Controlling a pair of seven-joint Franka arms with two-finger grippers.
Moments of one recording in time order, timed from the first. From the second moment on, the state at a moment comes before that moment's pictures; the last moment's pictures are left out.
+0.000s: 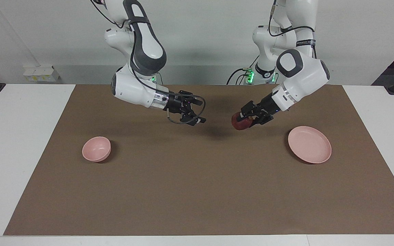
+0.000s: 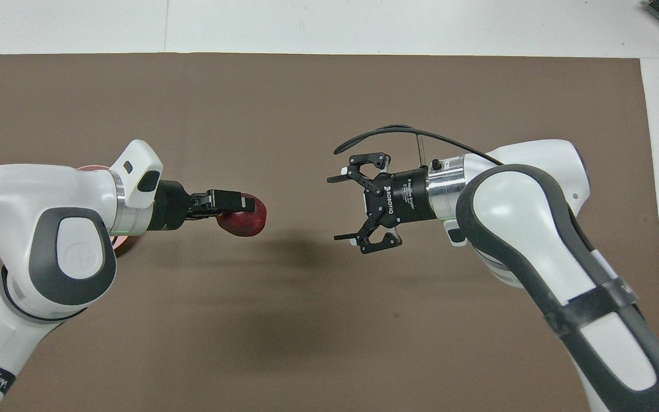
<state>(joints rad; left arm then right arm) -0.36 0.01 0.06 -2.12 -0.92 2.21 0.21 0.32 0.17 0.01 -1.93 1.20 2.05 1.13</state>
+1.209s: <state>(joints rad) -0.43 0.00 -0.06 -2.12 -1.02 2.37 0.06 0.40 0.22 0.02 -1.96 1.31 2.15 1.01</state>
